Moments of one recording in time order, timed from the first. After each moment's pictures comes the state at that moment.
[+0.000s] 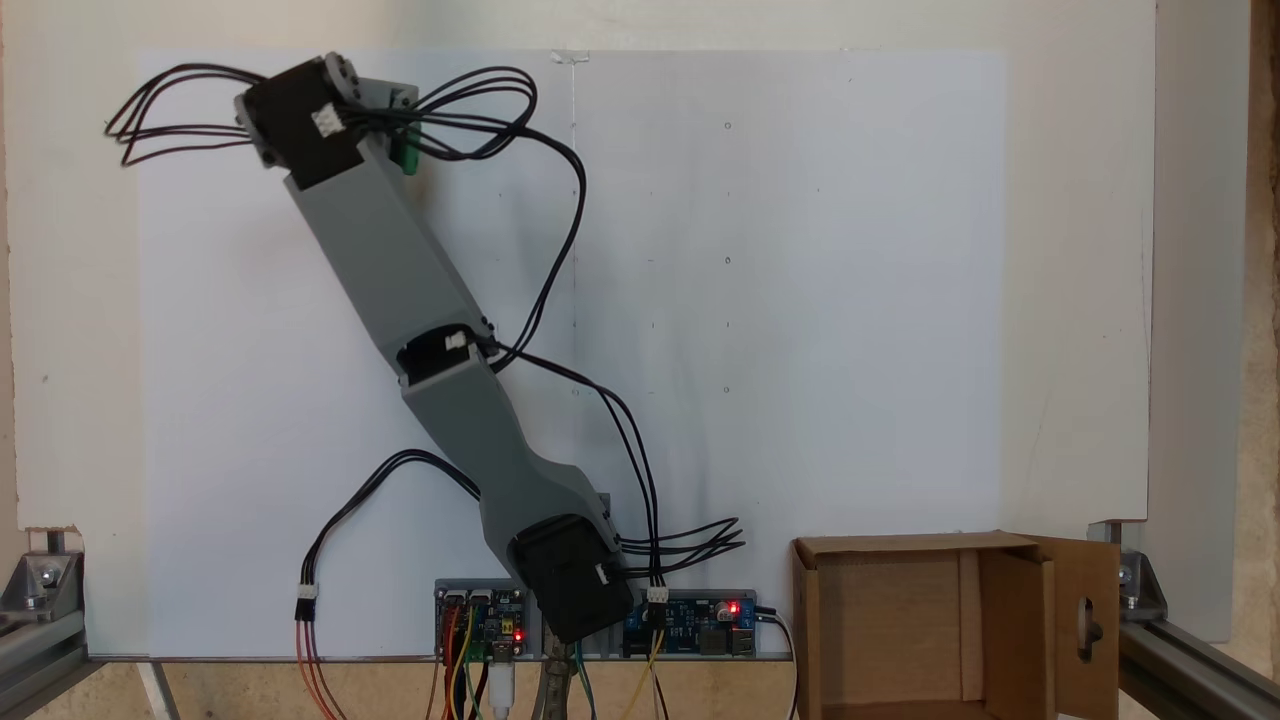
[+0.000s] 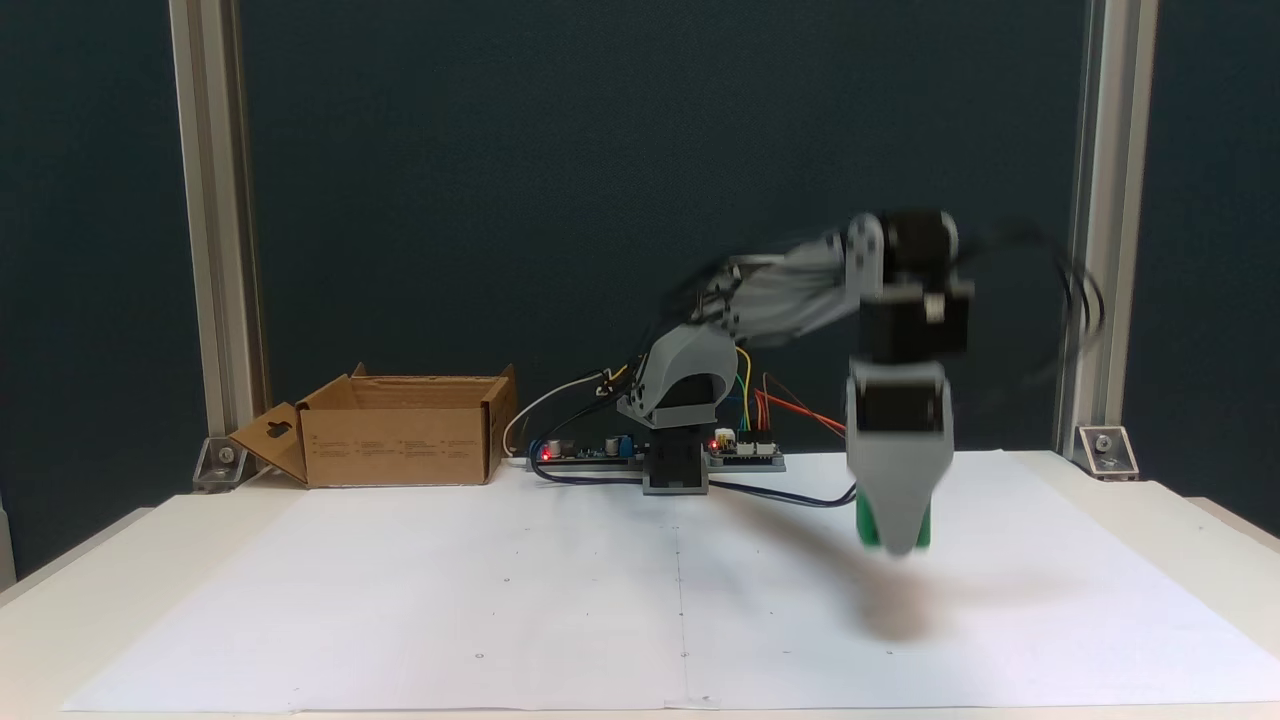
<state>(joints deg) -24.3 36.3 11.8 84.3 32.1</state>
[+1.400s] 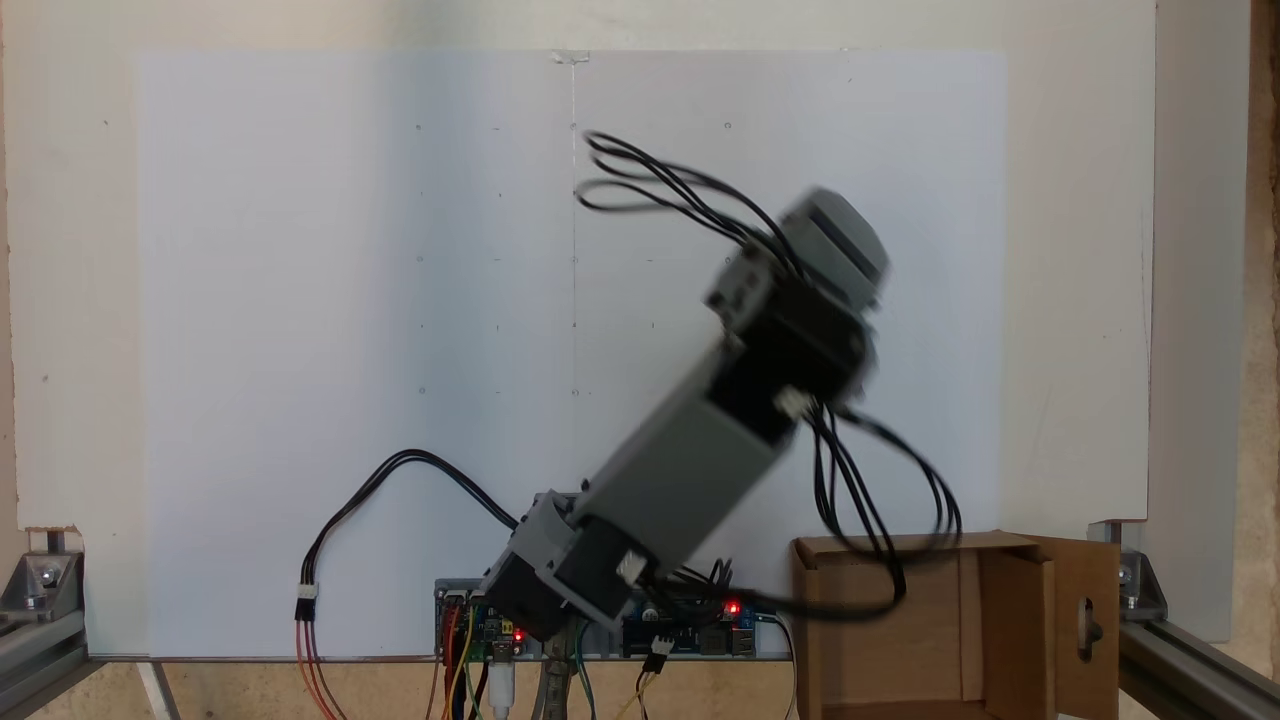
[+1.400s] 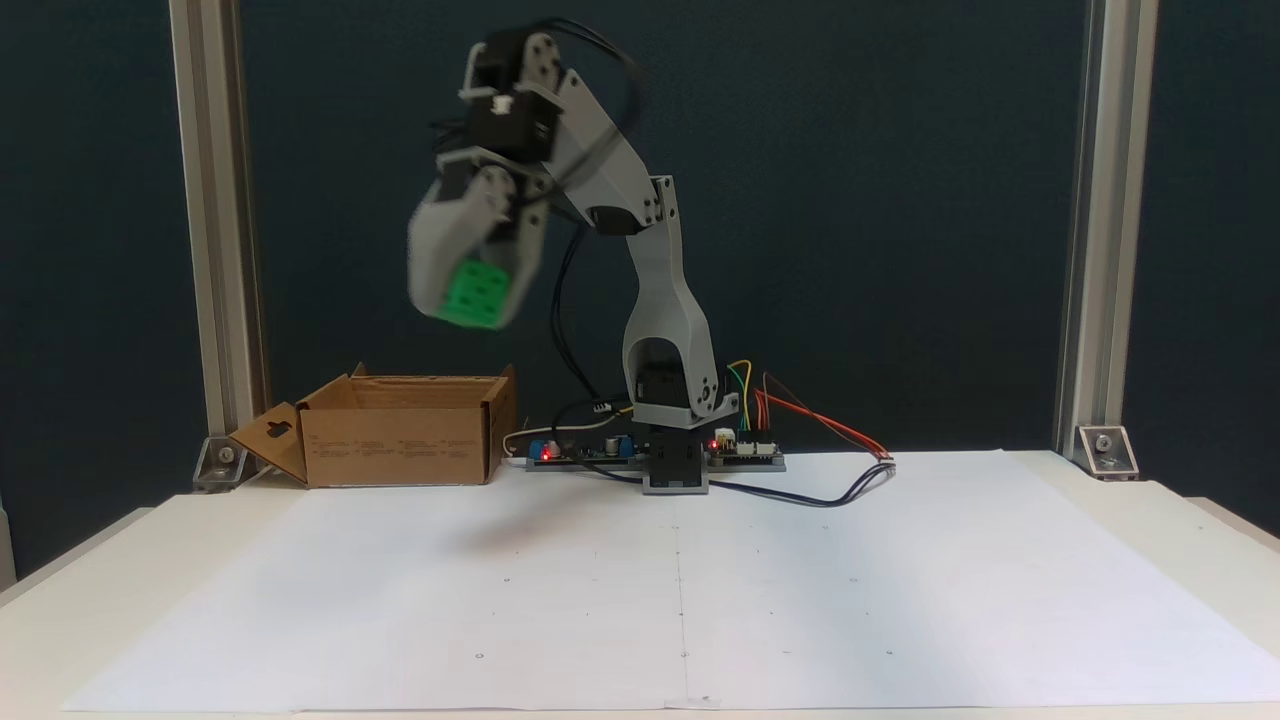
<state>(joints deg) 39.1 75.1 33.9 84.5 7.6</state>
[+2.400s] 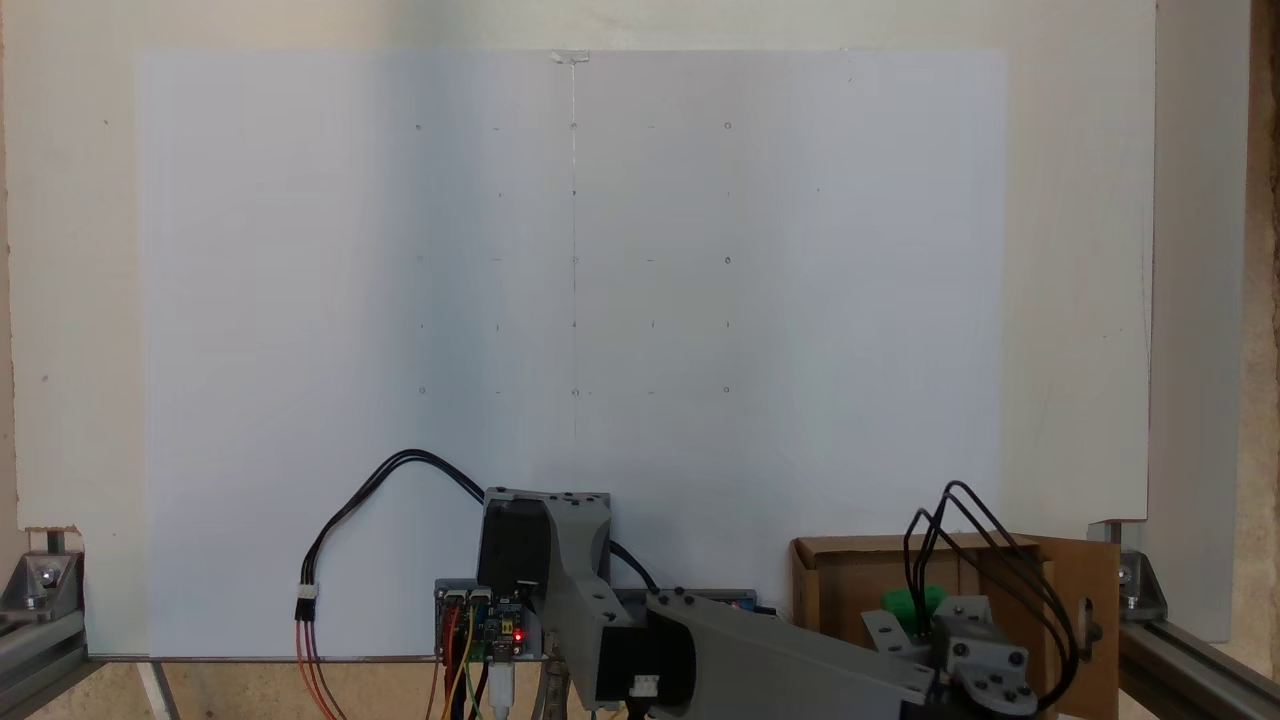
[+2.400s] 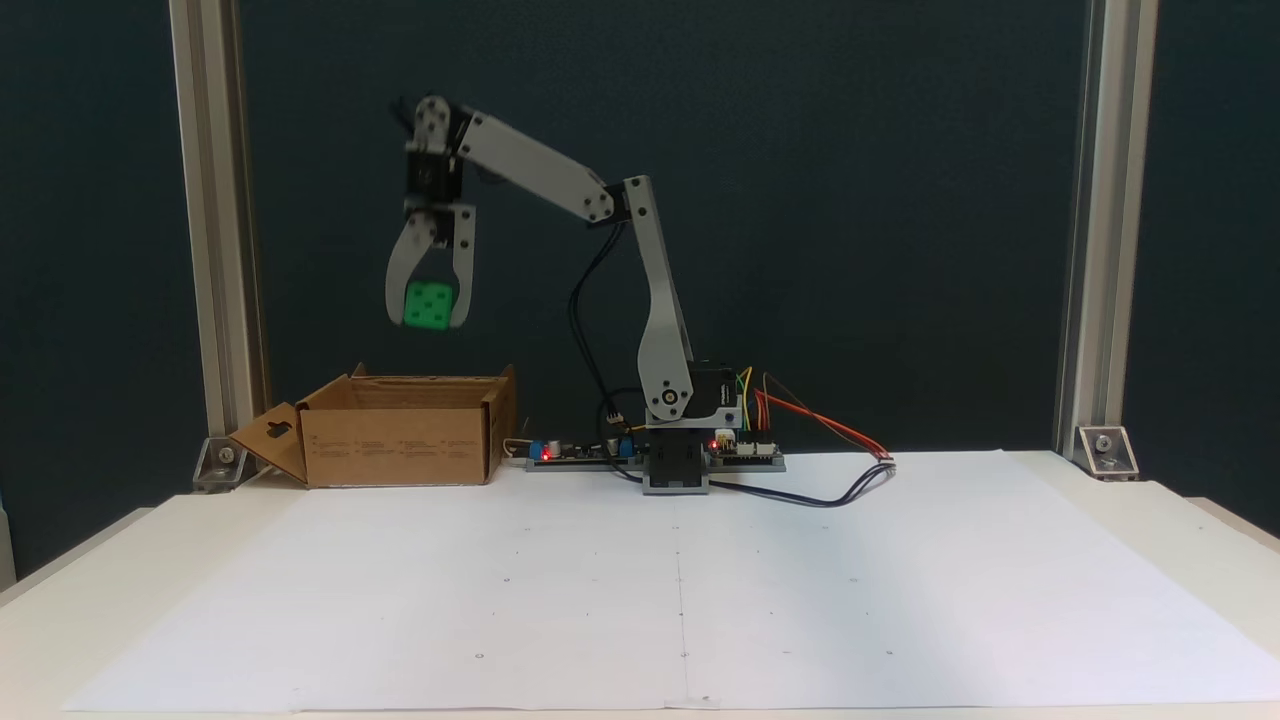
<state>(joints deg) 97.6 75.3 48.1 82.9 -20.2</state>
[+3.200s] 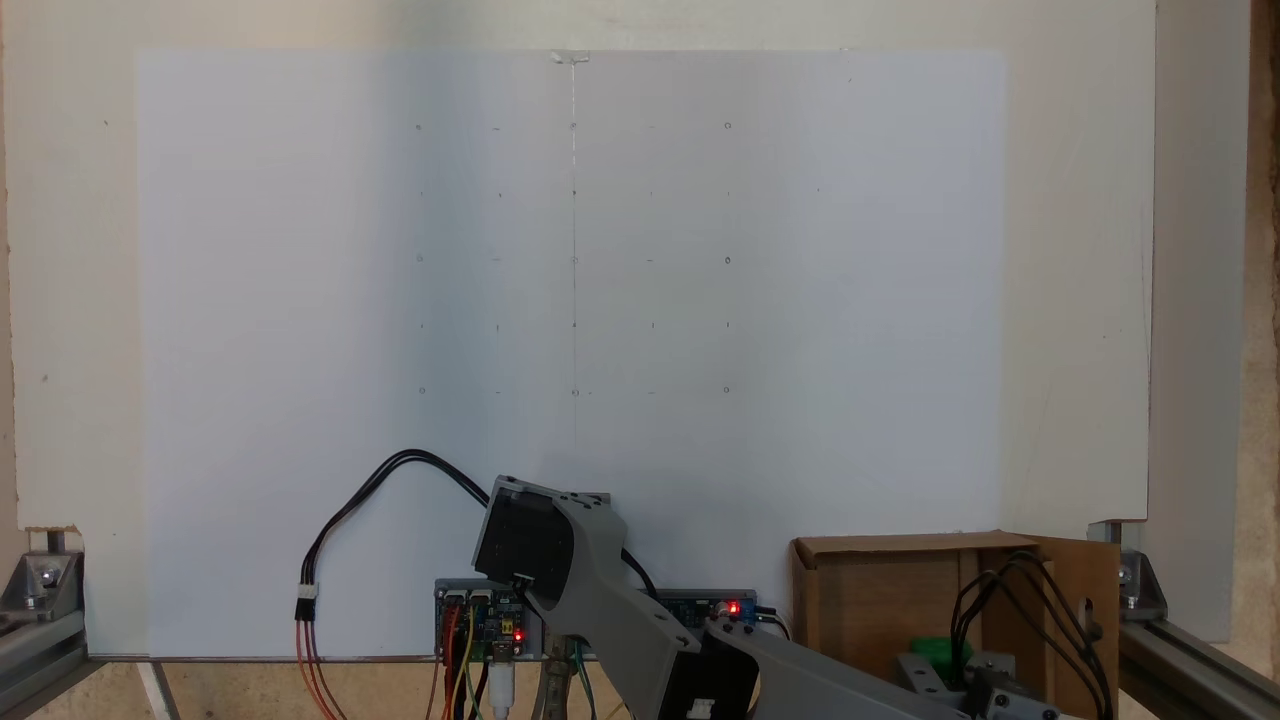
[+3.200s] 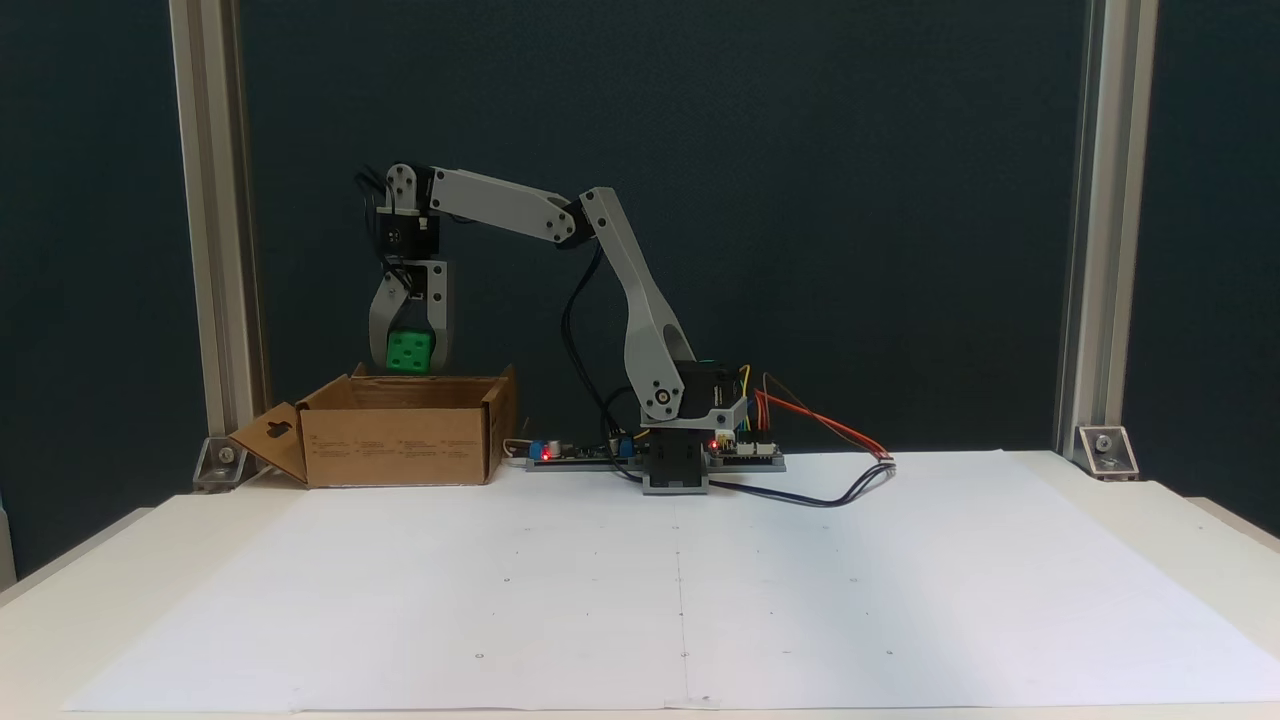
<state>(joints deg) 106.4 65.3 48.4 71.2 -20.5</state>
